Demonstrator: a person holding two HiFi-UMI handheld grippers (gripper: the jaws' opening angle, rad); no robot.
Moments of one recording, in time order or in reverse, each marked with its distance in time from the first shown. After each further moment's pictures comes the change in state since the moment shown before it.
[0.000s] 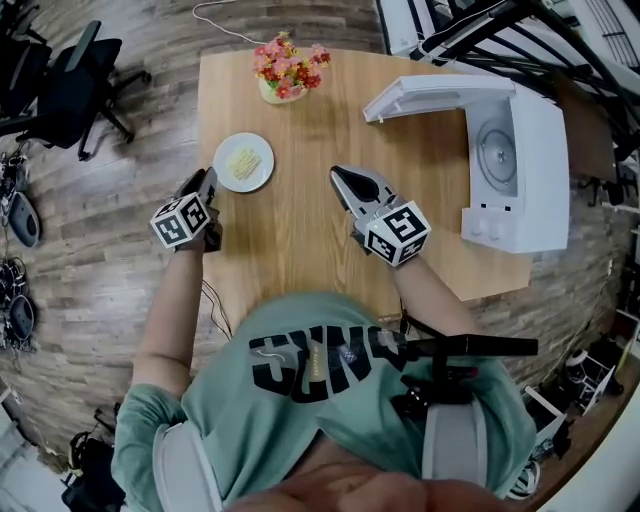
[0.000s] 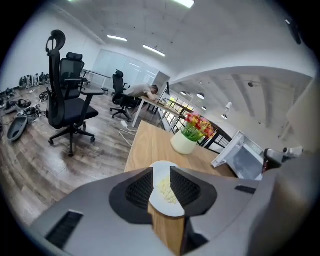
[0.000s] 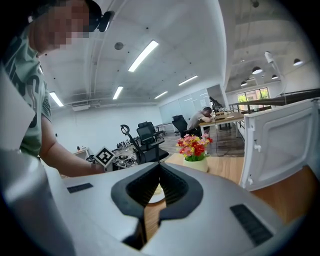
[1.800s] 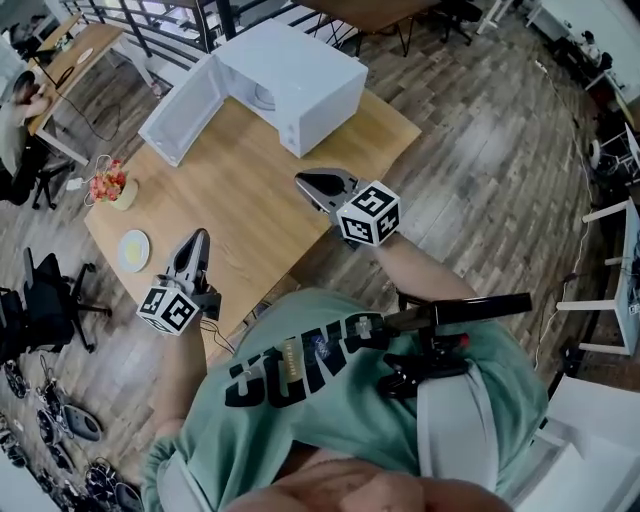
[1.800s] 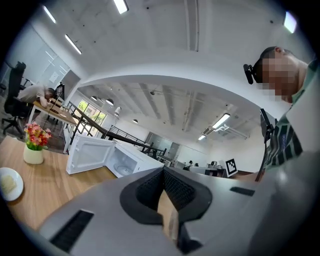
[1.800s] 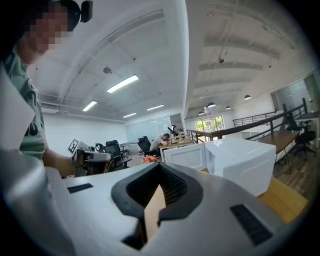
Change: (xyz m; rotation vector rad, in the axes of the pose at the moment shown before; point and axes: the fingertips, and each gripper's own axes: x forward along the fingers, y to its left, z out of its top) left arm -0.251 -0.476 -0.168 0.457 -0.085 -0.959; right arm -0.487 0.065 -0.045 0.030 -0.270 -0.474
